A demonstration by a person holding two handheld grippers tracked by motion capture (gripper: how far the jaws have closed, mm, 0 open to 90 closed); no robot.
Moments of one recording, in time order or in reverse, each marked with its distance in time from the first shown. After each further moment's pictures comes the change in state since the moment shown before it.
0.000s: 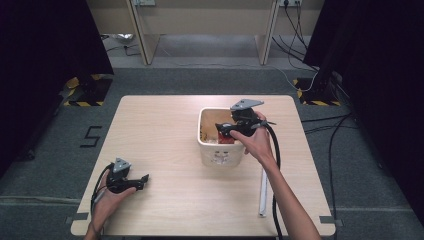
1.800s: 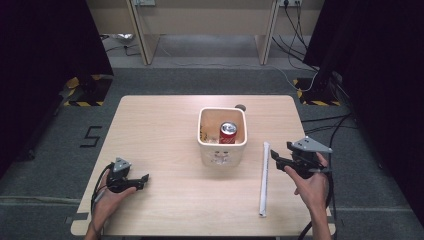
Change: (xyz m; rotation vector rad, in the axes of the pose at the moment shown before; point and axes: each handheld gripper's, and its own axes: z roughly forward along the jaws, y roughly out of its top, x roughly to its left) left arm 0.000 0.001 0.001 0.001 0.001 0.001; right arm -0.024 -0.126 -0.126 -0.040 -0.262 0.151
